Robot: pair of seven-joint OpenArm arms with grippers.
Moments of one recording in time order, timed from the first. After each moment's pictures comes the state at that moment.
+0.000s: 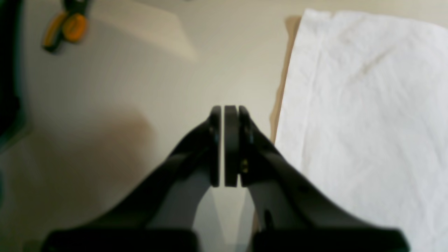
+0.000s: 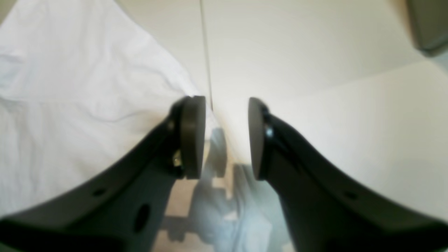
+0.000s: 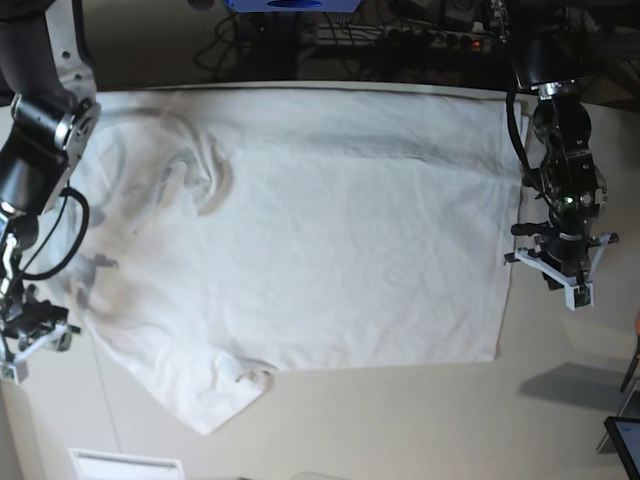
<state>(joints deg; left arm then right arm) -1.6 -21.7 -16.7 90.7 -8.3 -2.5 40.3 31.4 16.9 28.6 55.9 6.1 26.9 -47.0</state>
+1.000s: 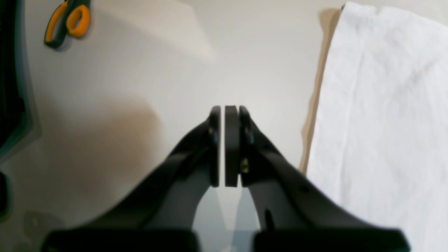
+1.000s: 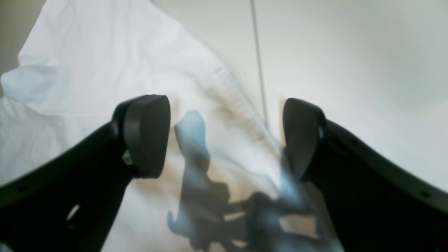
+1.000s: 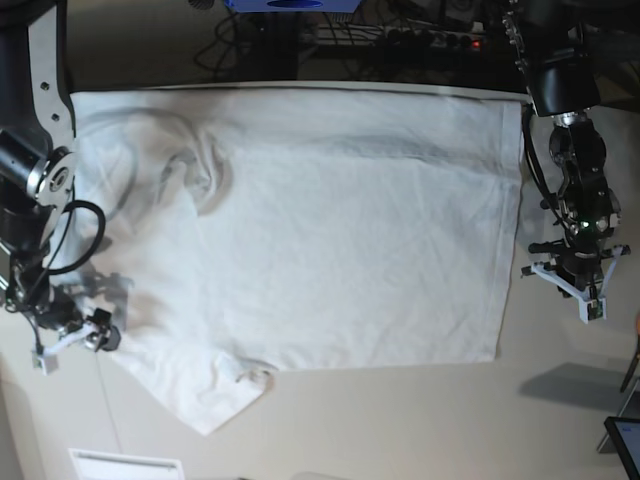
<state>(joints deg) -7.7 -24.9 -16.7 81.5 -8.1 -3.9 40.5 41.8 19.3 28.7 21.1 5.9 33.8 -30.2</state>
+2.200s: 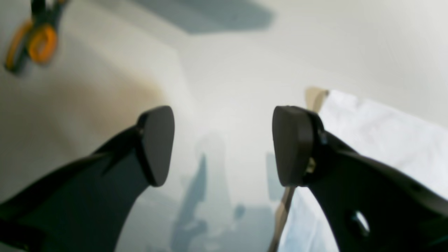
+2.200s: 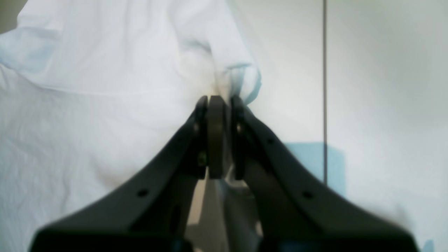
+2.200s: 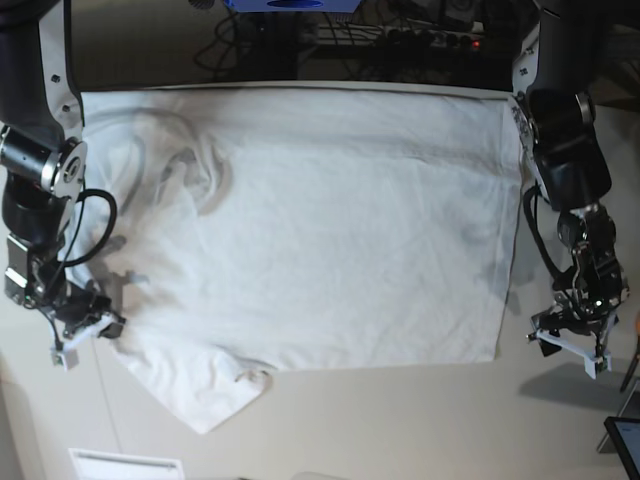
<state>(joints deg) -33.0 -23.7 -16.5 50.6 -8.1 -7.7 39.1 39.9 17.9 22.3 21.1 6.4 33.8 -26.9</state>
